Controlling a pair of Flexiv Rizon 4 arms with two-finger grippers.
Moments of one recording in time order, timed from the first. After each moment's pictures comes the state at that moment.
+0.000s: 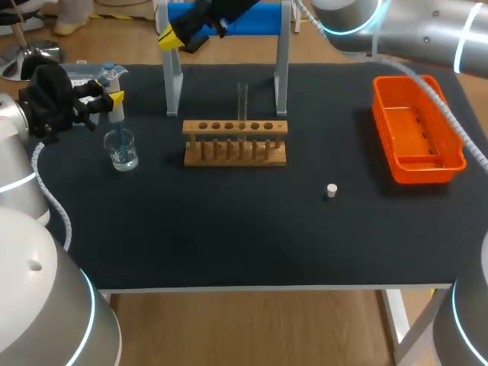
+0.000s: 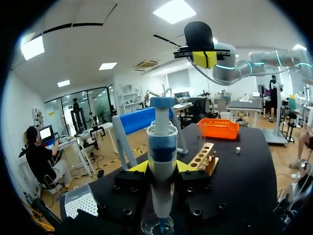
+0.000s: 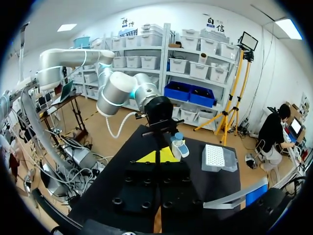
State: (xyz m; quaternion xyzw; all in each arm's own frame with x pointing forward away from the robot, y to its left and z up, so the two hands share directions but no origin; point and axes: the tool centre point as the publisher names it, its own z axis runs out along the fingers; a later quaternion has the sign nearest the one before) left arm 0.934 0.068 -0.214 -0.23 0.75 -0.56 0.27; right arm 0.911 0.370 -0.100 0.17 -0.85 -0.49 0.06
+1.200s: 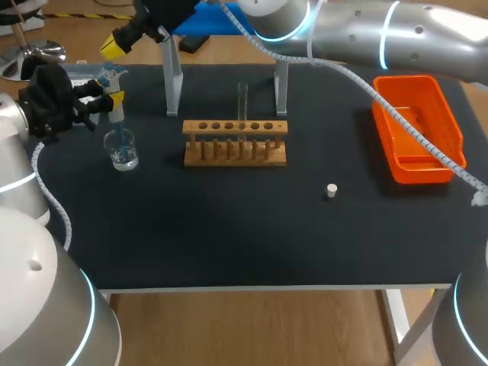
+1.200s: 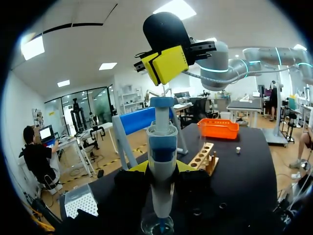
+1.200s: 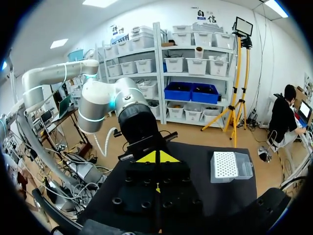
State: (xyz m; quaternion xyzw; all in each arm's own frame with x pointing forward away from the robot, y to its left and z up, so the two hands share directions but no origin) left arm 0.934 0.068 -0.214 -0.23 0.75 -0.56 0.27; right arm 0.922 0.469 -0.127 0.13 -0.85 -0.49 0.12
